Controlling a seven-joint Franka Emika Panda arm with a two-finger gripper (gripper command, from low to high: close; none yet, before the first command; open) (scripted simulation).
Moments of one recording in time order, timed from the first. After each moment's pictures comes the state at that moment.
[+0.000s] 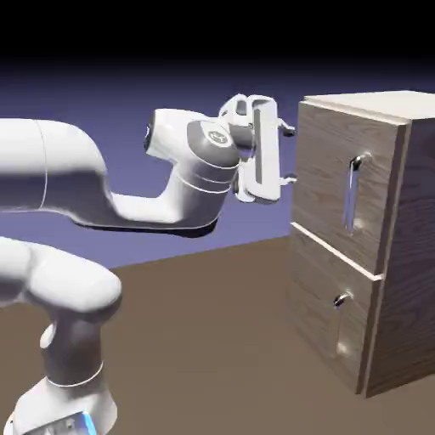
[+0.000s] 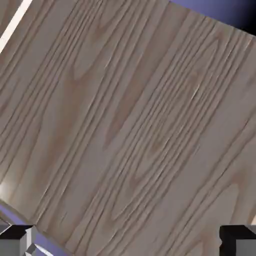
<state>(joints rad) 0.66 -1.00 -0.82 -2.57 -1.94 2.92 -0.12</state>
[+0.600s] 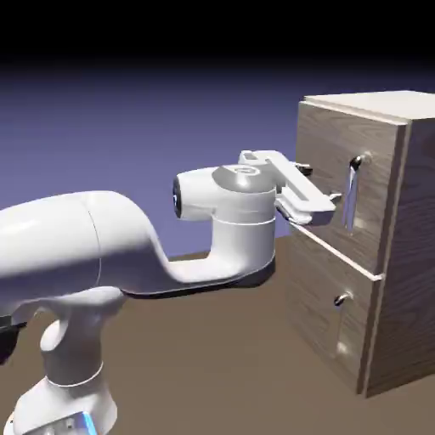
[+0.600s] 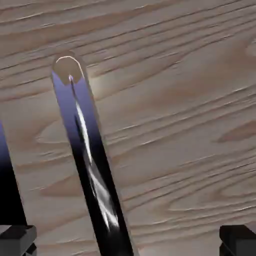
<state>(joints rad) 0.92 -1.17 -1.15 -2.48 -2.73 2.87 -0.47</state>
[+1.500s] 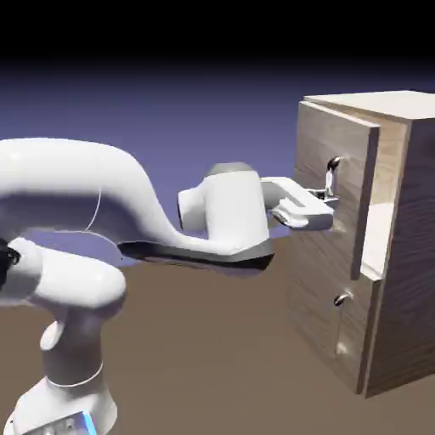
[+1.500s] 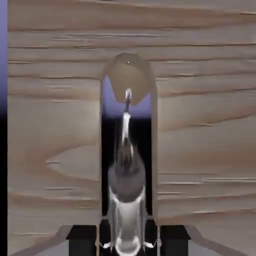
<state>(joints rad) 0.71 -0.84 -0.92 -2.56 -2.90 2.65 -0.07</state>
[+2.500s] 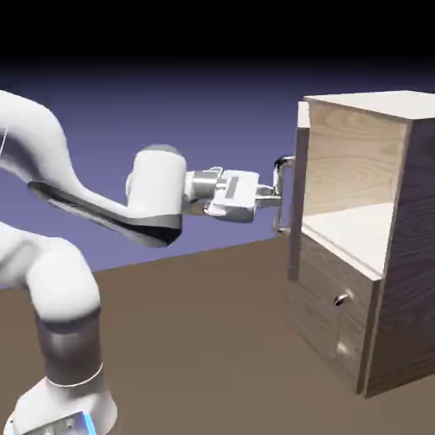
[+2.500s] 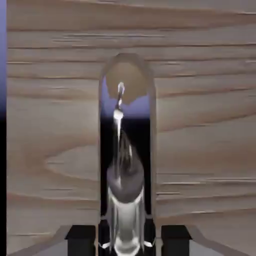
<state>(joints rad) 0.08 -0.92 -0.03 -2.90 -2.07 2.39 -0.18</state>
